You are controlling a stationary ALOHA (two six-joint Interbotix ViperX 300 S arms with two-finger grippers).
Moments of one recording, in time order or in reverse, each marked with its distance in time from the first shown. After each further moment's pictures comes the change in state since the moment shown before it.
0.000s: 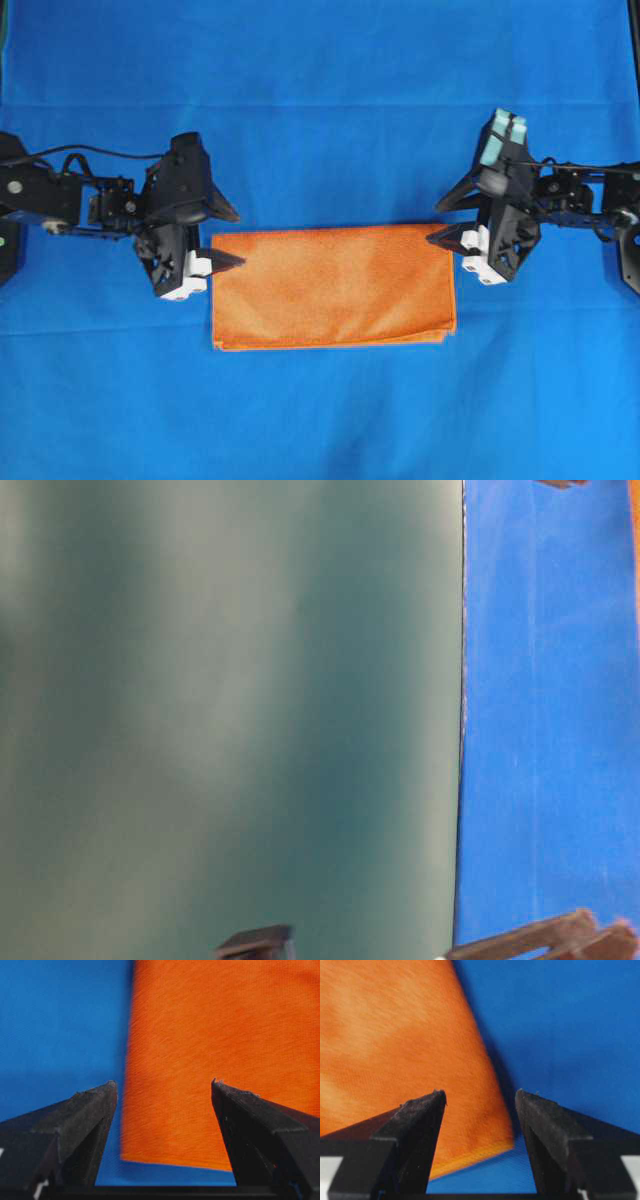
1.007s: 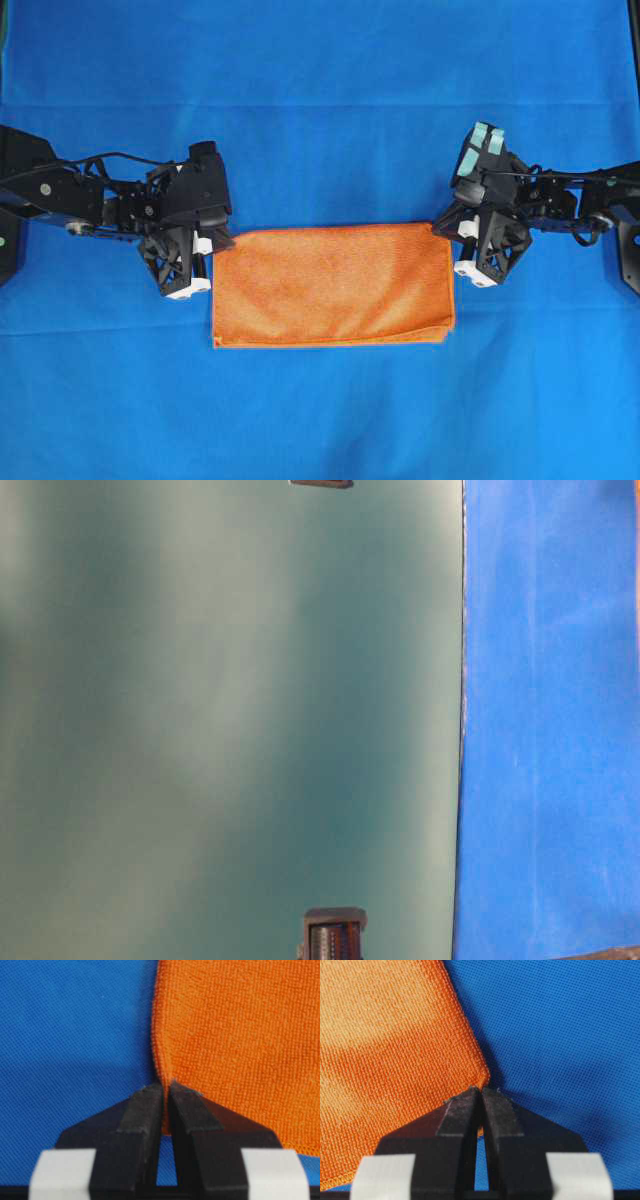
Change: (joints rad) left arm 0.009 0.092 -0.029 -0.002 0.123 -0.012; right arm 0.000 0.114 -0.008 0.000 -0.009 -0.005
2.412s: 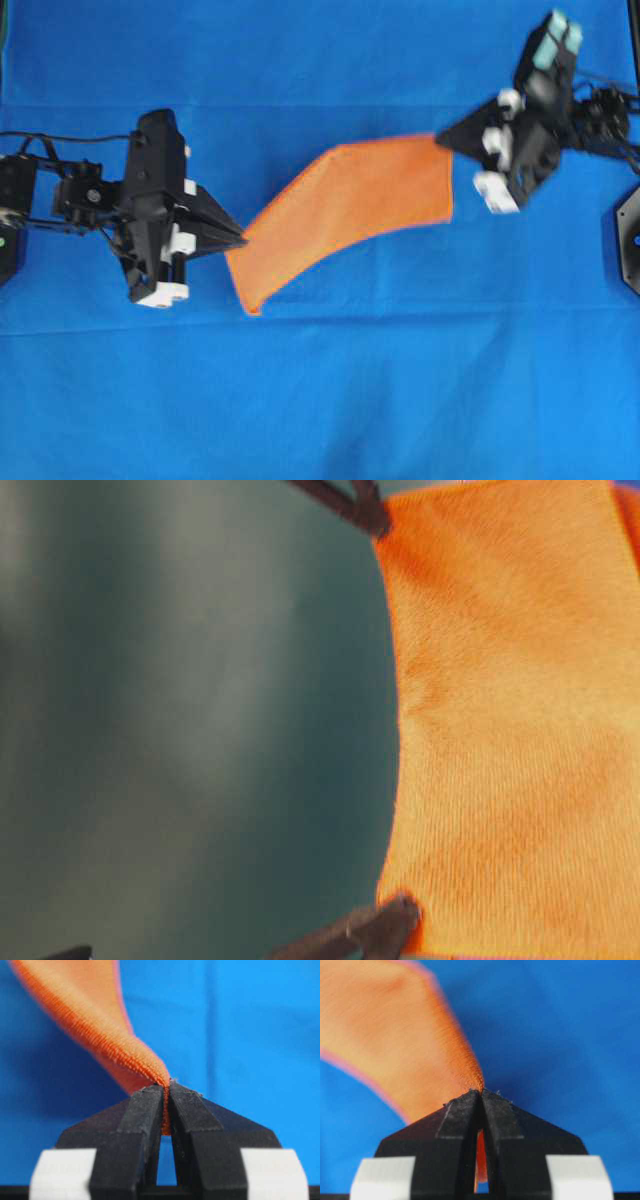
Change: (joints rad) left arm -0.077 -0.333 -0.086 0.005 0.049 0.048; right arm -0.256 -0.334 -0.107 -0.124 0.156 -0.002
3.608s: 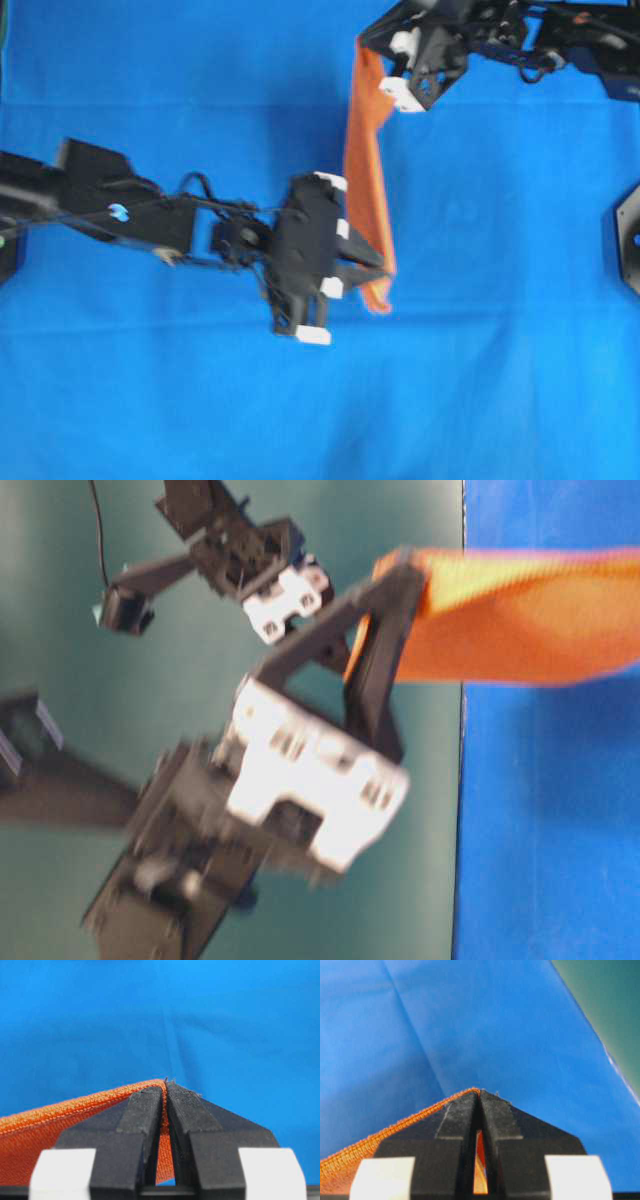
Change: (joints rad) left arm -0.058 0.446 -0.442 -0.002 -0.129 0.261; right arm -0.173 0.302 -0.316 -0.225 0.018 -0.002
